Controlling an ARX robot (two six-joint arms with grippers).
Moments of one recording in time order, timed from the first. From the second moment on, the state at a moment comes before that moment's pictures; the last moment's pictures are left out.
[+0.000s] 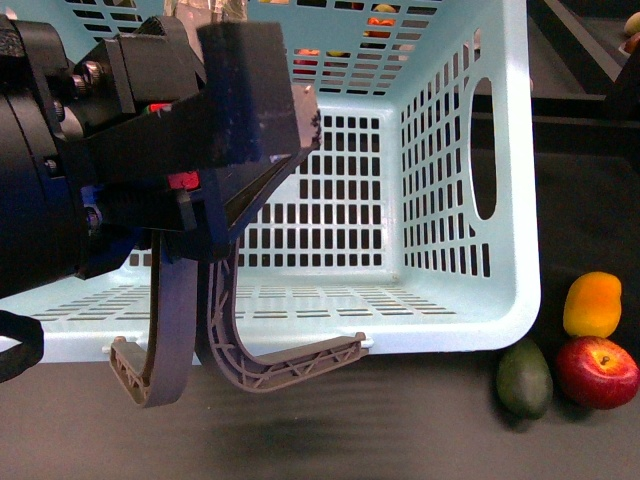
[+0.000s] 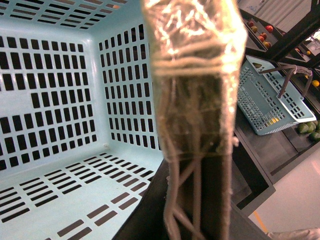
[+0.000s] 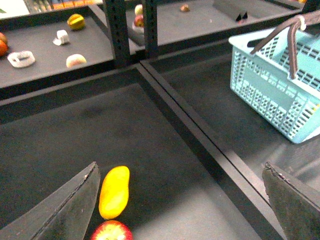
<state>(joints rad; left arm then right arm) -0.50 1.38 0.39 0.78 0.21 -0.40 -0.31 0.99 0.12 0.59 0.22 0.07</state>
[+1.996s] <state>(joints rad) -0.50 1.38 0.39 0.78 0.20 -0.40 -0.20 2.73 1.27 0.52 0.10 0.12</state>
